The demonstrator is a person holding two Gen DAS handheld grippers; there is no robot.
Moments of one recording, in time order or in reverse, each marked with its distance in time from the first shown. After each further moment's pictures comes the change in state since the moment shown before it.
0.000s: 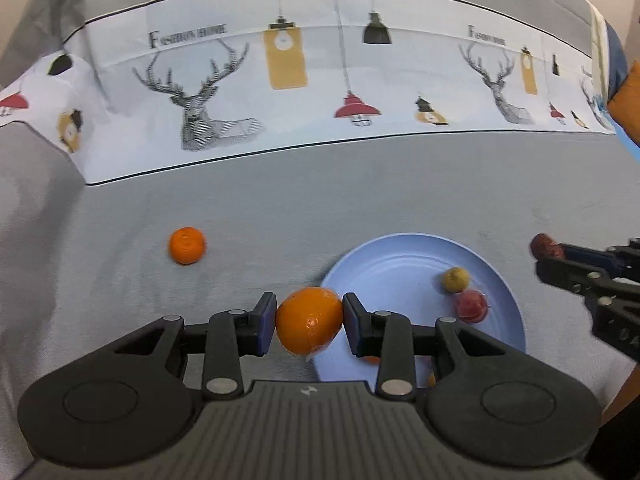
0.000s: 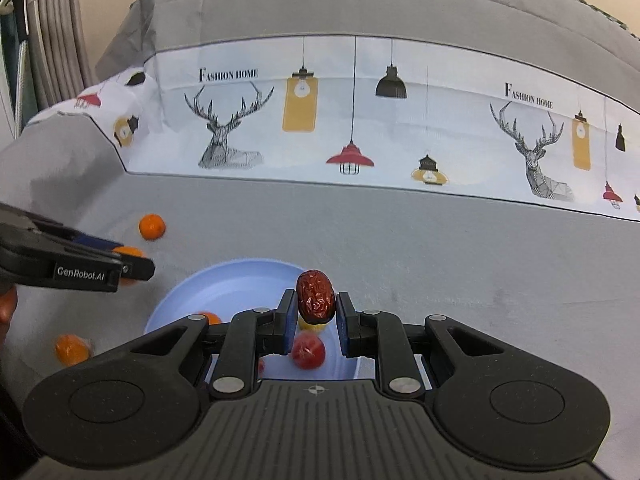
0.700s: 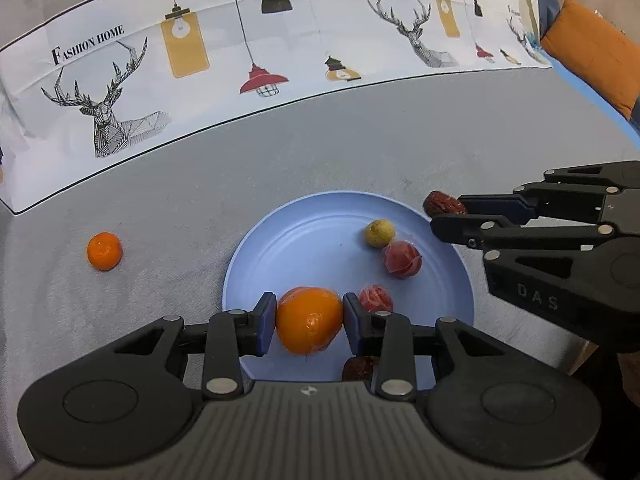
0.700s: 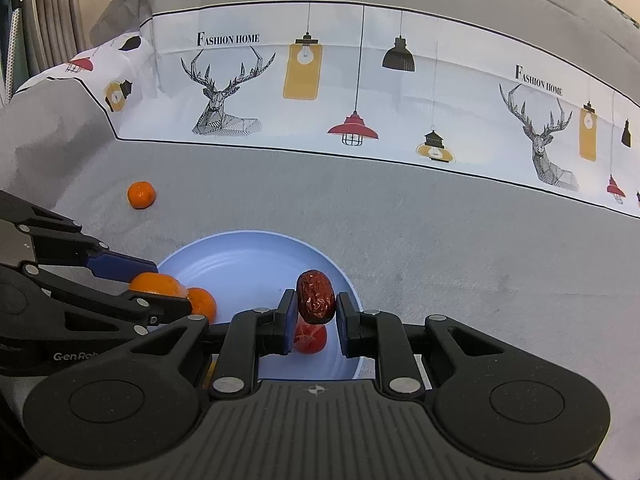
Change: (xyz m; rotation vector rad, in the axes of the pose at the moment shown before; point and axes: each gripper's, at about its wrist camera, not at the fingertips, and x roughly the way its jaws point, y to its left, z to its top) left arm 0.018 -0.041 -0.012 0.184 0.070 -0.134; right arm 0.023 0.010 -0.001 -0.031 0.079 -0.029
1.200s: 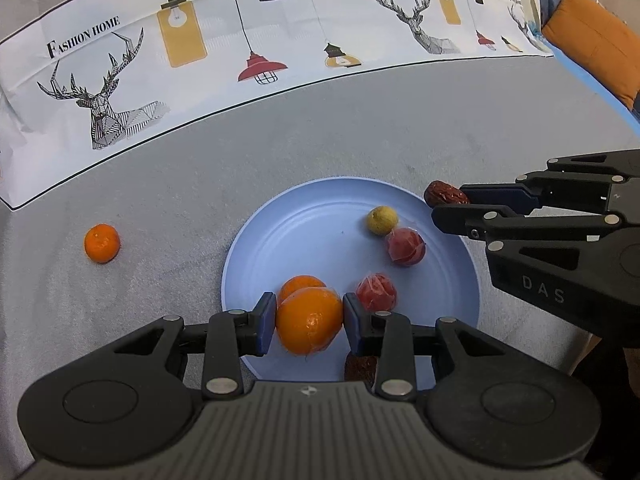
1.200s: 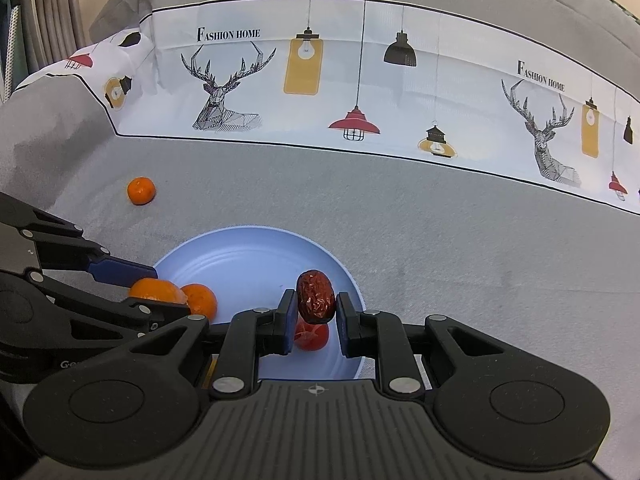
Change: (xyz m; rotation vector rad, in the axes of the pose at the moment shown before) left arm 0.006 -0.001 -0.001 0.011 0.029 0.002; right arm 0.004 0.001 0.001 0.000 0.014 0.005
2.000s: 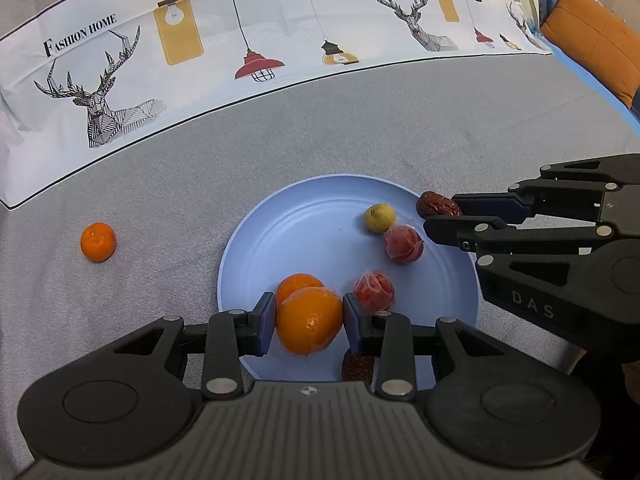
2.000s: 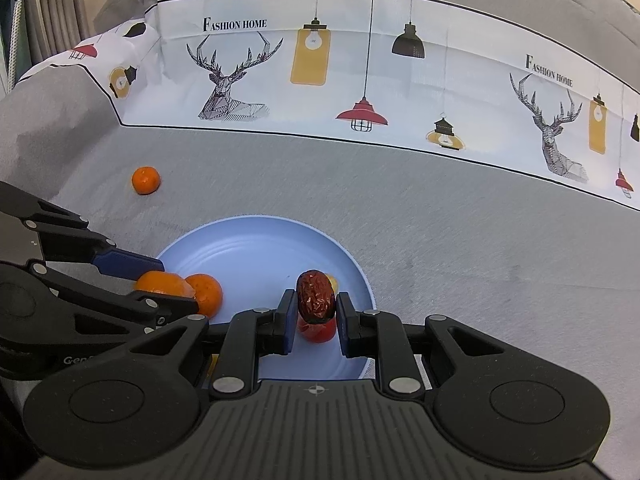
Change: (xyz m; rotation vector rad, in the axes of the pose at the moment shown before) left arm 0.002 -0.002 -0.002 0.002 0.001 -0.002; right arm 0.004 0.001 -0.001 -0.014 0.028 0.018
